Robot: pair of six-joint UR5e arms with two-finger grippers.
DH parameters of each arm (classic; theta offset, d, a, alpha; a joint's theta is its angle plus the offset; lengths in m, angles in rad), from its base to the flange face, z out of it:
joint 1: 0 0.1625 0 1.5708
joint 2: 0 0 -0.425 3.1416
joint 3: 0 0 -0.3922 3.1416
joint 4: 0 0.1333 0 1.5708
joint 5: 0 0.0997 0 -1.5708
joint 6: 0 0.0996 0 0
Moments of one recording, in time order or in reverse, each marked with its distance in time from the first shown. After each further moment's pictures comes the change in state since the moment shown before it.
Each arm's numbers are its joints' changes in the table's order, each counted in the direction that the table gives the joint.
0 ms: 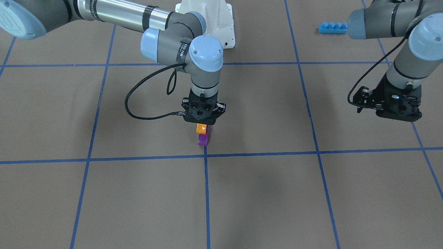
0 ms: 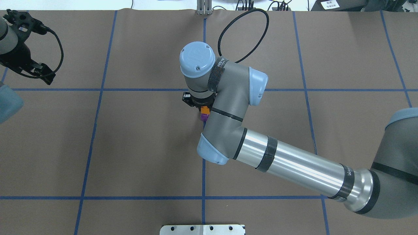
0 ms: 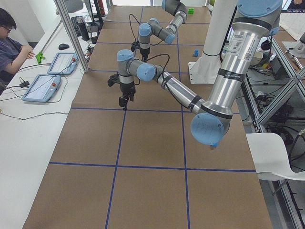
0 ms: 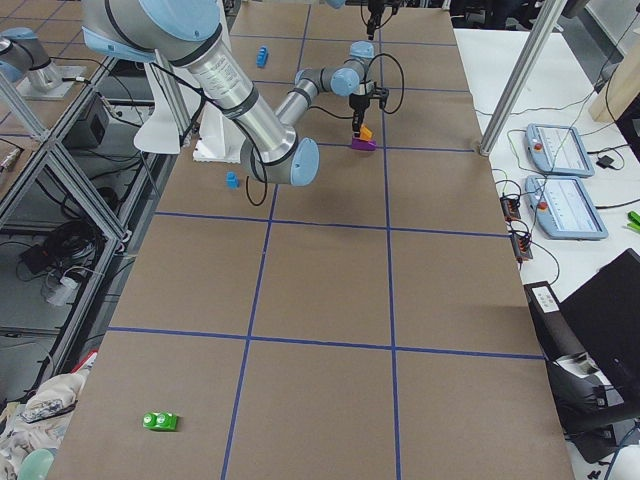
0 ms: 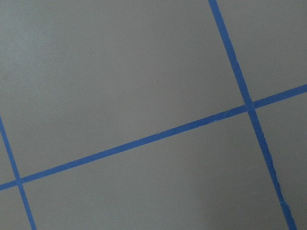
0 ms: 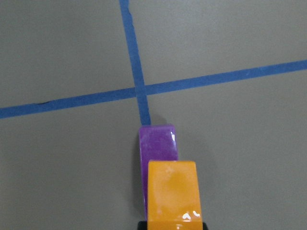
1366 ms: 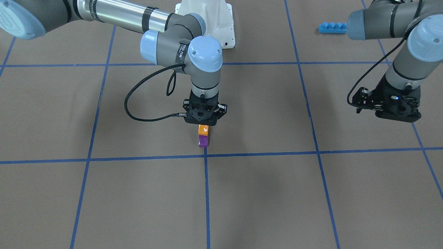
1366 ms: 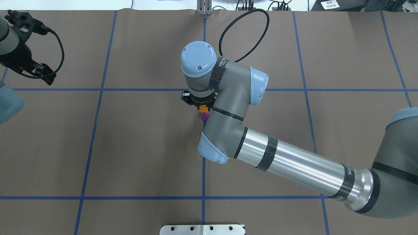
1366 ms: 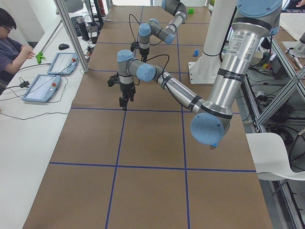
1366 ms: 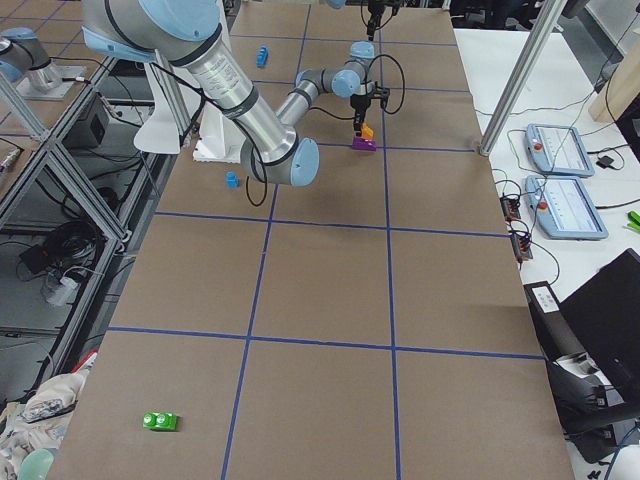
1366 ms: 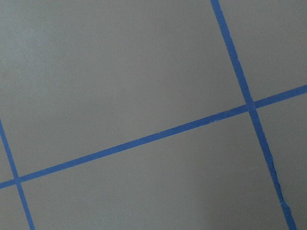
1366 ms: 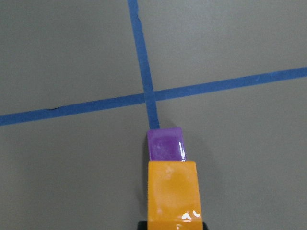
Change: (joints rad) left arm 0.003 -0.001 -0.005 -0.004 0.000 -0.011; right arm 0.003 -0.003 0.011 0.042 -0.001 0.004
